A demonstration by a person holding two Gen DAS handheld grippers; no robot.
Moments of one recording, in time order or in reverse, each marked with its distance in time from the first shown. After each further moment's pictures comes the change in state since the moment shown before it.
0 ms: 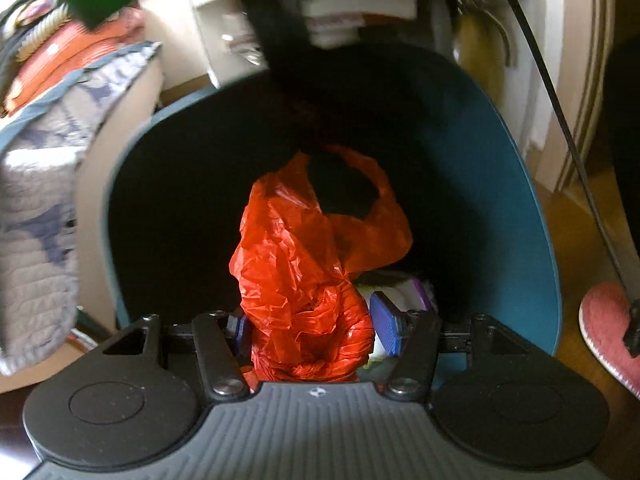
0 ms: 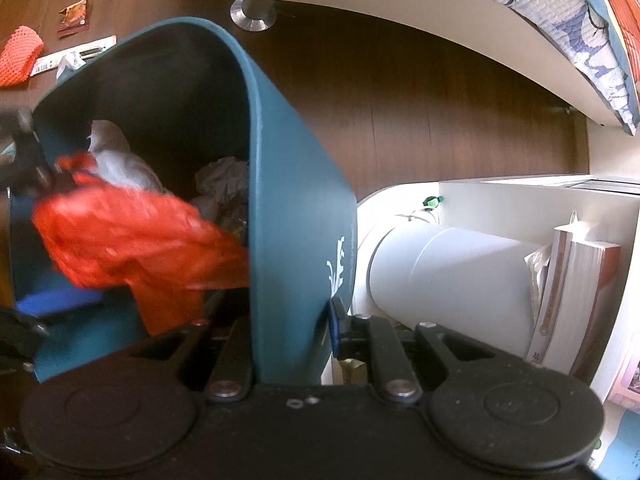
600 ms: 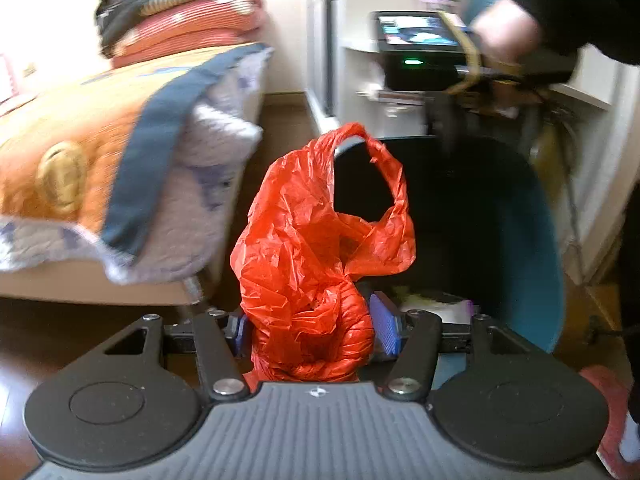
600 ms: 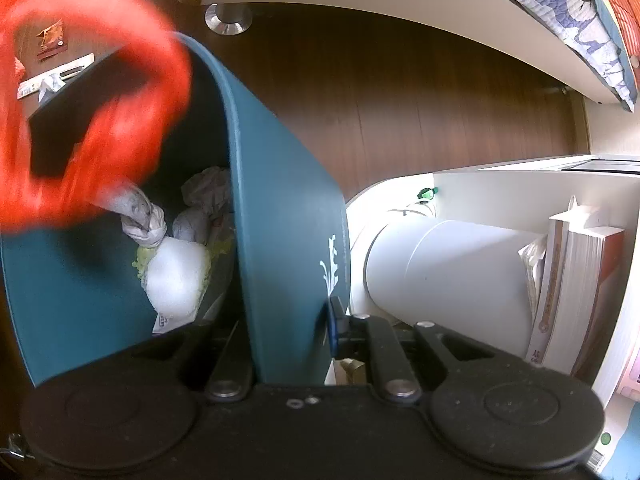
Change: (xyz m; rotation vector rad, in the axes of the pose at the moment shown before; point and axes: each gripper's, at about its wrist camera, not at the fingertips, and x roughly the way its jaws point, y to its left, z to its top) left arm -0.107 0.080 -0.044 -0.322 -0.130 0.086; right arm 0.016 -0.024 0.003 0.064 0.011 0.024
